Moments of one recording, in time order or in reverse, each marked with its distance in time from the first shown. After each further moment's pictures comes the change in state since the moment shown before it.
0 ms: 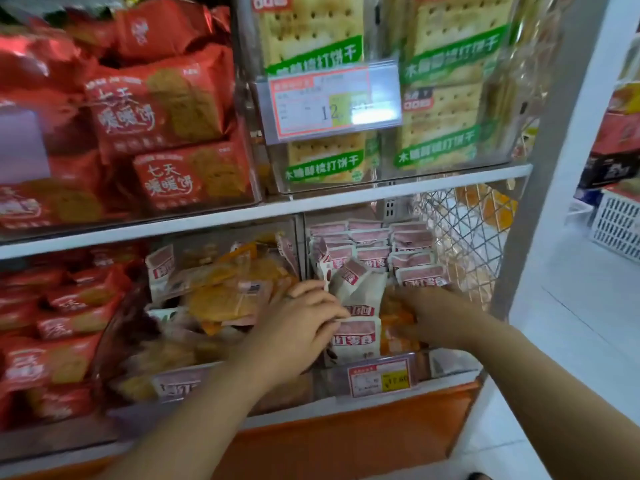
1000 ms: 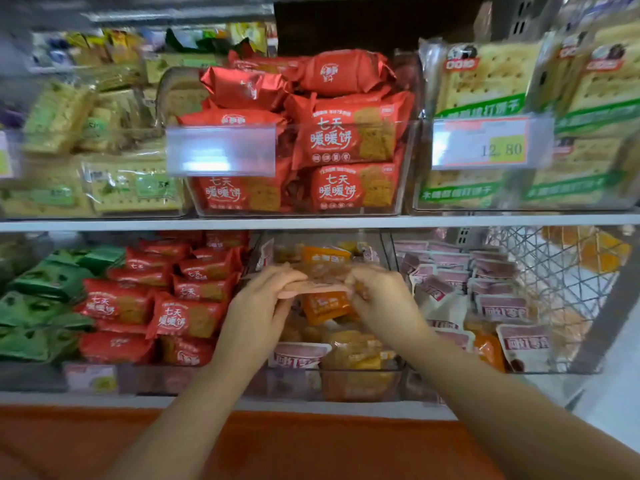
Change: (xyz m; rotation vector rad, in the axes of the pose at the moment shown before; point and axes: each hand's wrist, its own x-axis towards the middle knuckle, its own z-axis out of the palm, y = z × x) left_hand -0.104 -0.098 -0.033 -0.273 0.709 -0.214; right_hand 0.031 -0.179 0.013 0.380 0.585 -0.487
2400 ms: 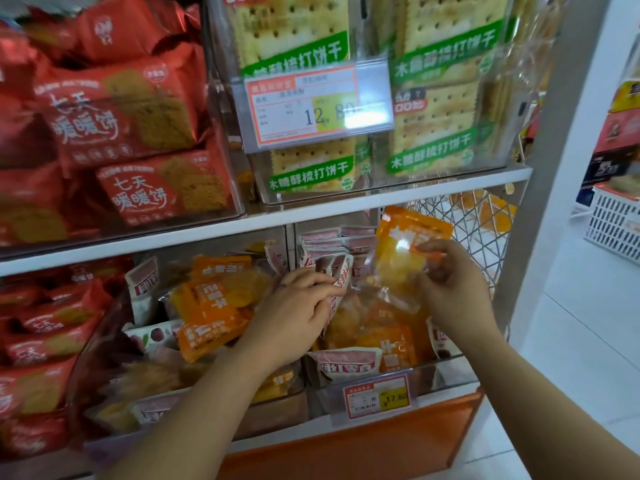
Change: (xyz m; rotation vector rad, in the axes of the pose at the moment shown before) left_hand 0.061 0.091 0.136 0.136 -0.623 0.126; right_hand -0.073 0.135 -0.107 0.183 0.423 0.670
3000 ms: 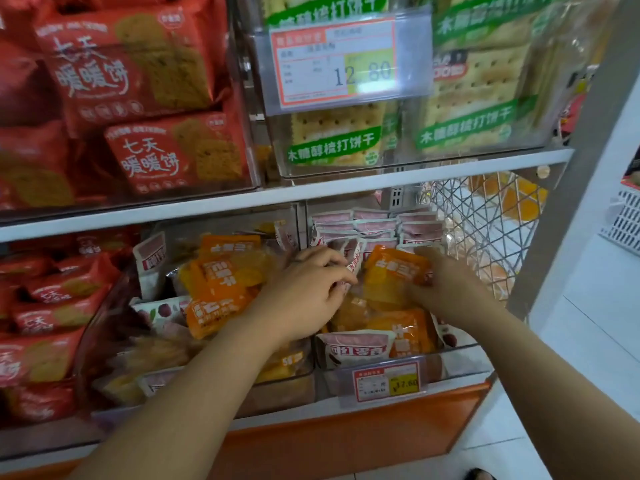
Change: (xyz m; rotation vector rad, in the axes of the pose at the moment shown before) left_hand 0.005 0.002 -0.008 0.088 -0.064 0.025; right_hand 0.017 0.010 0.010 -0.528 -0.458 0.095
